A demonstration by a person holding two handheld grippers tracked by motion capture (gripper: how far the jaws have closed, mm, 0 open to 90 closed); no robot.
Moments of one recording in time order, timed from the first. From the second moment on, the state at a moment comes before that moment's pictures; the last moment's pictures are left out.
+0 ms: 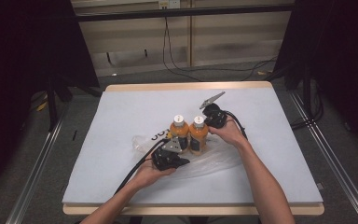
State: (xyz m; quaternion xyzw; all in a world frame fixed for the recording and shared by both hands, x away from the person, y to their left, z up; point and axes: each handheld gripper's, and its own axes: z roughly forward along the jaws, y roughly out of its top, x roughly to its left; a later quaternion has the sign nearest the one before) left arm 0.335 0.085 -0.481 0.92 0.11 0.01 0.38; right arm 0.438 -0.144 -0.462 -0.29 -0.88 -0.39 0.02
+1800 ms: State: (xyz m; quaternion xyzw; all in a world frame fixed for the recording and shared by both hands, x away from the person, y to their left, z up) left arm 0.323 0.080 -0.479 0.92 0.09 0.00 0.38; right arm 0.491 -0.114 -0.480 -0.37 -0.86 -0.33 -0.10
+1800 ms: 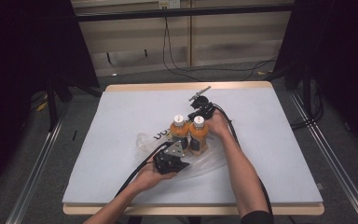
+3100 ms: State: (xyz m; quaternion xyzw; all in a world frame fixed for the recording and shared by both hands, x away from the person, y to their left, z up) left arm 0.327 0.107 -0.454 0.88 0.15 0.00 0.45; right arm 0.463 -0.141 -0.448 -0.37 -0.84 -0.39 -0.11
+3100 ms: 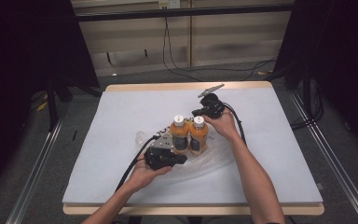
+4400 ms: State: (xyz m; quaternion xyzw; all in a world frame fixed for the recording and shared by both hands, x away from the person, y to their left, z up) left arm 0.319 0.187 -0.428 0.84 0.25 0.10 0.47; right arm 0.312 -0.236 -0.415 -0.40 -0.76 -0.48 -0.17
